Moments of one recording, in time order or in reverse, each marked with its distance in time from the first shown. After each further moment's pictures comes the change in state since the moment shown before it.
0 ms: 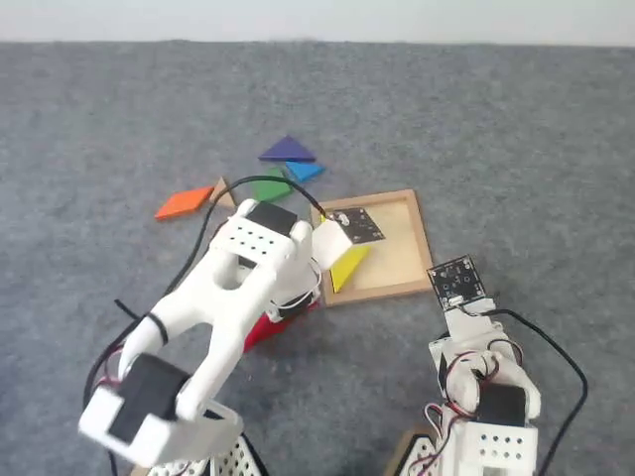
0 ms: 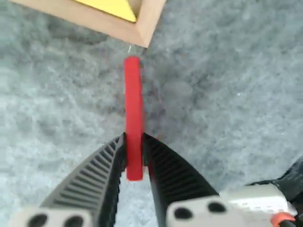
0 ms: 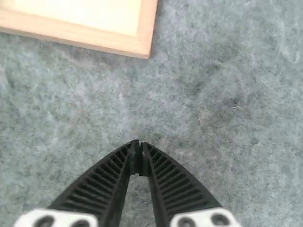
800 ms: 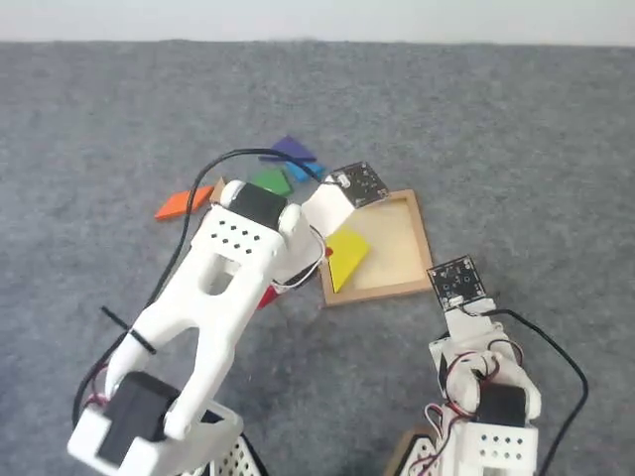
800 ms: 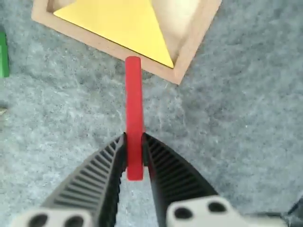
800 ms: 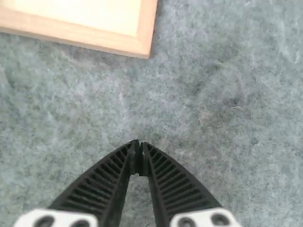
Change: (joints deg) left arm -0.1 -5.5 -9.5 0.8 3.7; right arm 0.0 0.0 0.0 0.0 0.0
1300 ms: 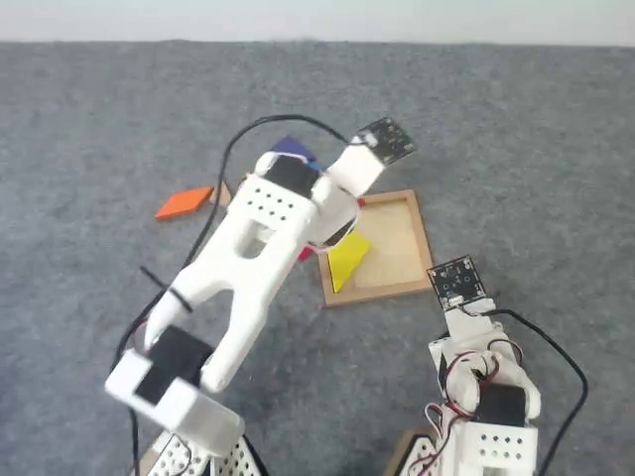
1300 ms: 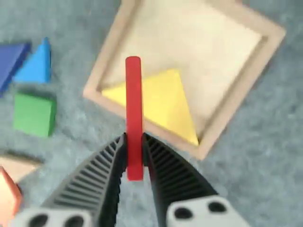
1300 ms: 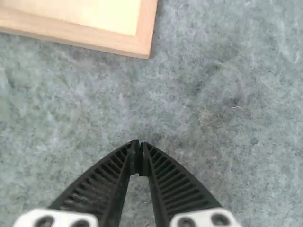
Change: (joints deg) left arm 2.5 15.6 -16.5 -8.6 5.8; right arm 0.0 0.0 0.0 0.0 0.0
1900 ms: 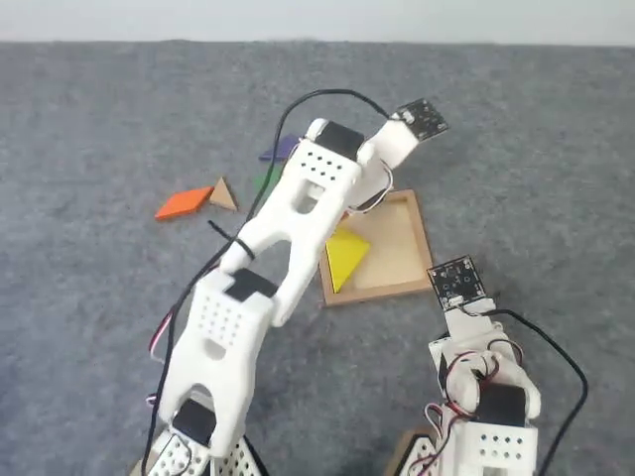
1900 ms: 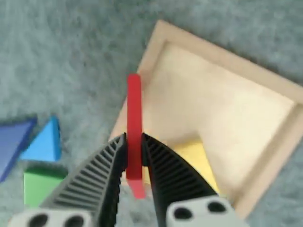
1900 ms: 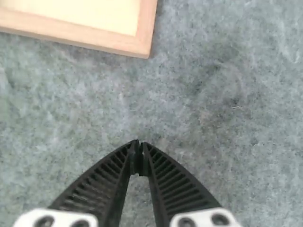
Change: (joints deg) left arm 1.2 36.7 -42.5 6.7 -2.7; right arm 0.0 0.0 0.0 0.0 0.0
